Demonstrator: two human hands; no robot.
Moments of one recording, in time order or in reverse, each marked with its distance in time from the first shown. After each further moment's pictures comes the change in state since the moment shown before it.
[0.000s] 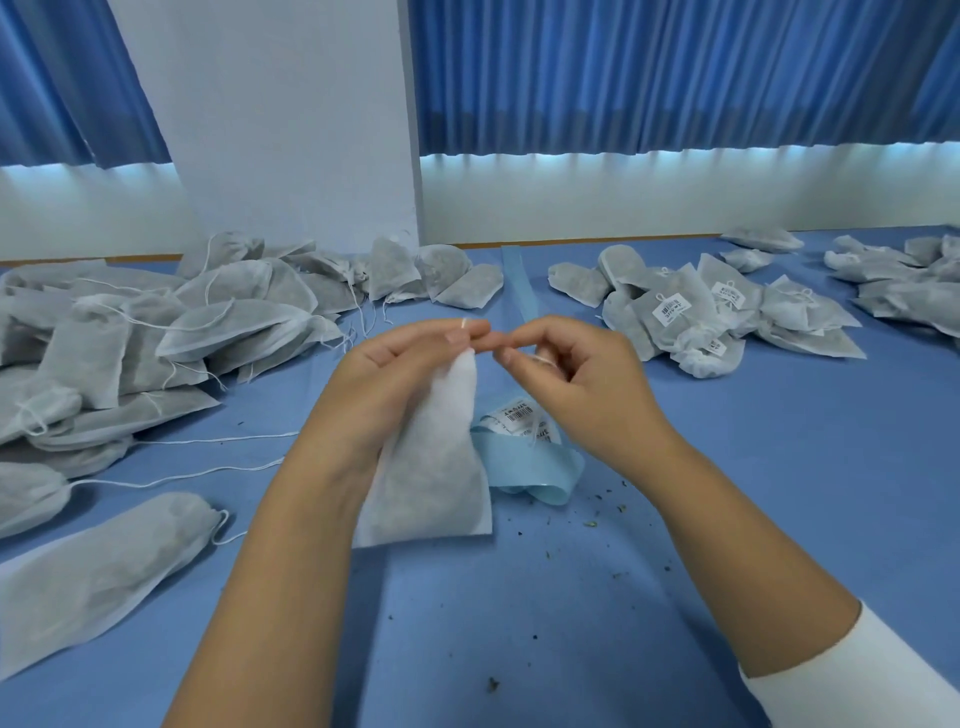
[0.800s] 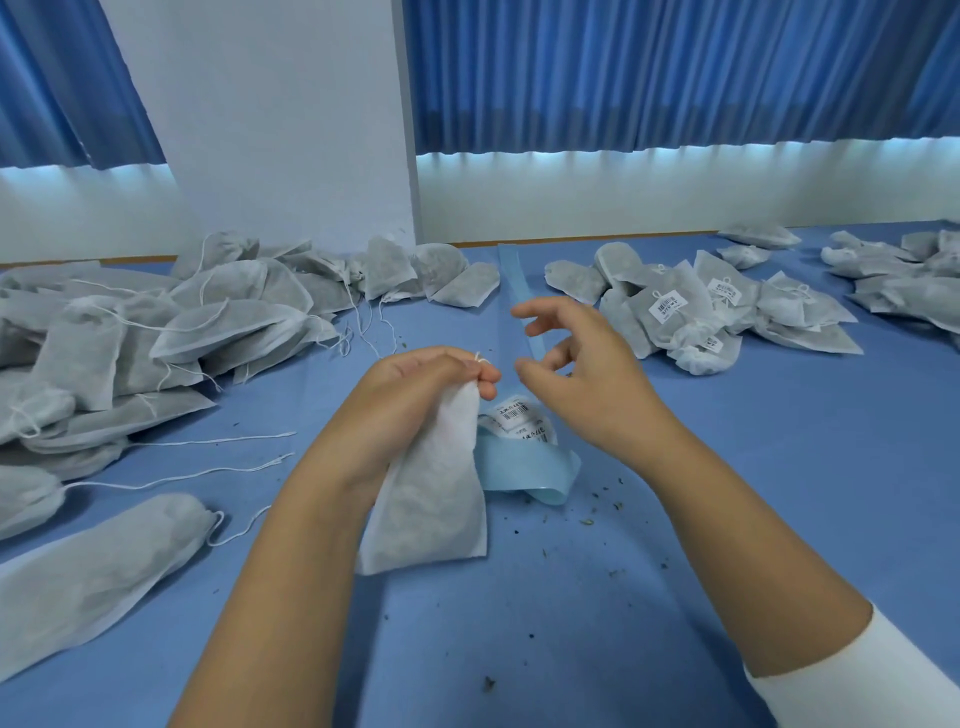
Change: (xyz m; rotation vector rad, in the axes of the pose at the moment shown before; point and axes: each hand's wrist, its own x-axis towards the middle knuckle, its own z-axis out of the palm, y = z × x) left_hand 0.002 -0.004 0.006 0.180 -0.045 -0.134; right_hand 0.003 0.001 -0.006 -0.128 -0.054 0.166
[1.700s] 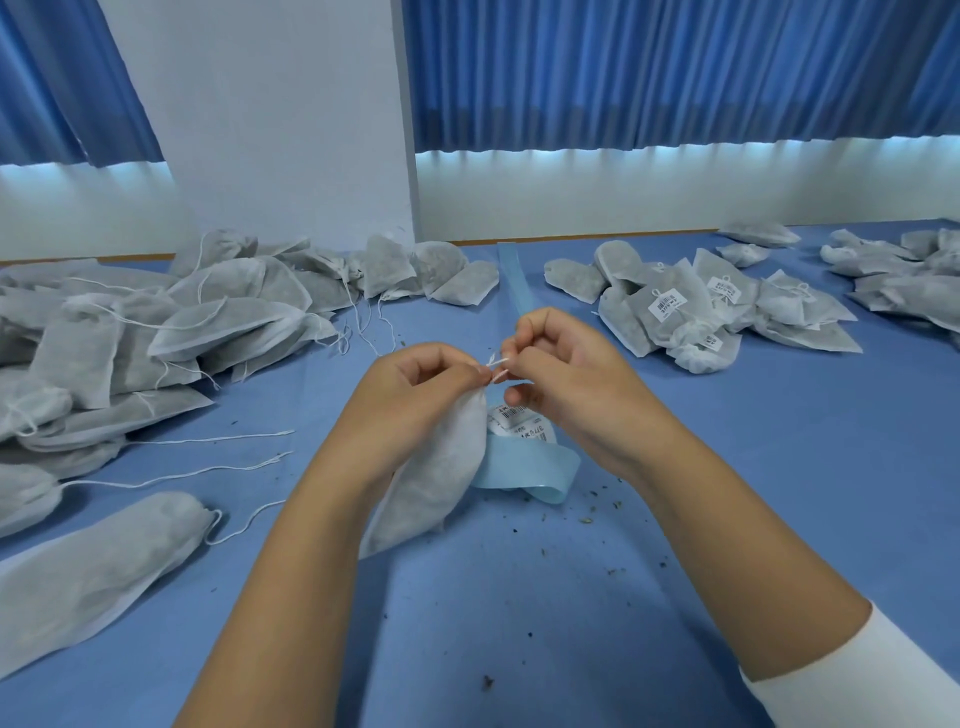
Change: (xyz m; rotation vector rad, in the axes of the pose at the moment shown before) left_hand 0.009 -0.011 0.006 0.080 0.134 0.045; right_hand -0.002 -0.008 0.008 0.695 -0.179 0.181
